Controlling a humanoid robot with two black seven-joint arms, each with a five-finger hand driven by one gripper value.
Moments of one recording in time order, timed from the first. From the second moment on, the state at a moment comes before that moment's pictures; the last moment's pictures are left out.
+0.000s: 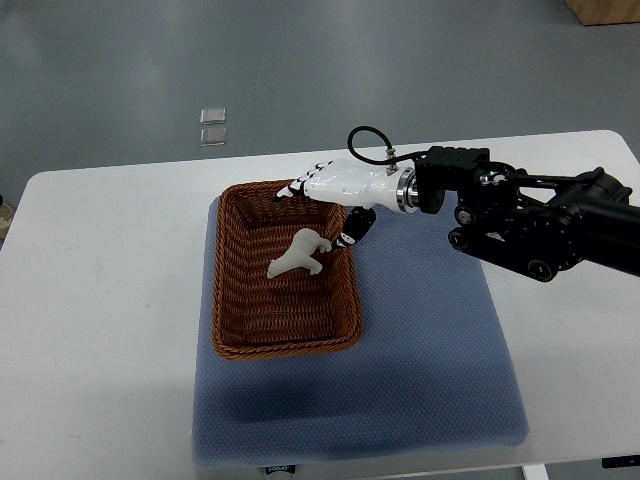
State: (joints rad) left arm 0.01 0.00 -0.16 -0.15 0.04 -0.02 0.04; right arm 1.12 -0.24 0.15 0.95 -1.60 0.01 0.27
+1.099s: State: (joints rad) left arm 0.01 0.00 -0.16 -0.15 0.04 -0.02 0.04; right arm 0.82 -0.30 0.62 0.69 -0.27 0.05 0.20
